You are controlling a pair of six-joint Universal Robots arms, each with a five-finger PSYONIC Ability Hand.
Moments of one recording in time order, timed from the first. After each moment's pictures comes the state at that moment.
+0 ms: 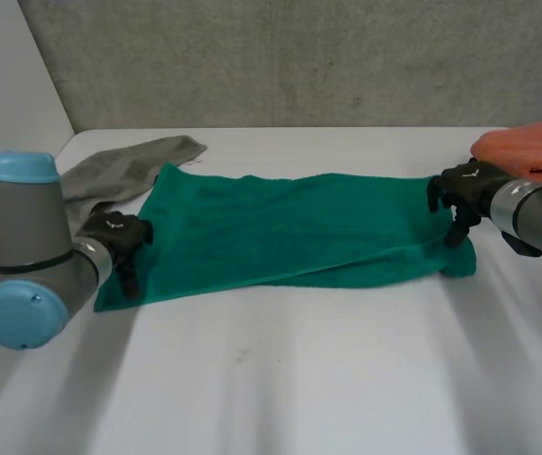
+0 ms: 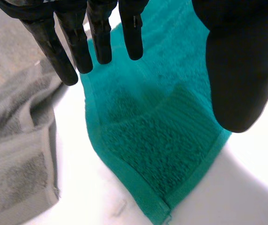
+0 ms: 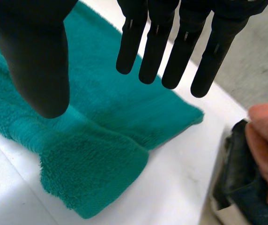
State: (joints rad) left arm 4.41 -2.15 -1.39 3.03 -1.62 3.56; right arm 1.73 -0.85 0.94 0.39 1.33 2.60; left_hand 0.36 0.36 0.36 0.36 0.19; right_hand 0.67 0.67 0.67 0.67 0.50
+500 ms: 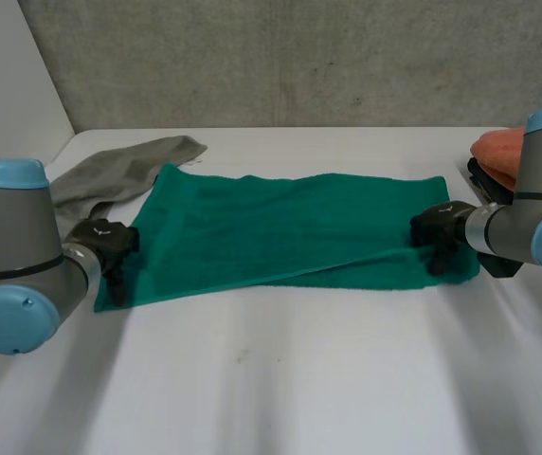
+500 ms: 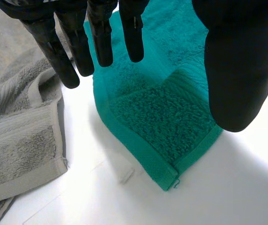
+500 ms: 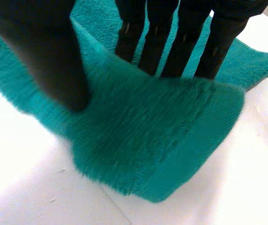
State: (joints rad) left arm 4.45 -2.13 -1.43 3.04 -1.64 3.57; right arm 1.74 -0.53 0.58 0.65 1.32 2.59; left_hand 0.38 0.39 0.39 0.39 0.22; right_hand 0.98 1.02 1.01 1.01 0.83
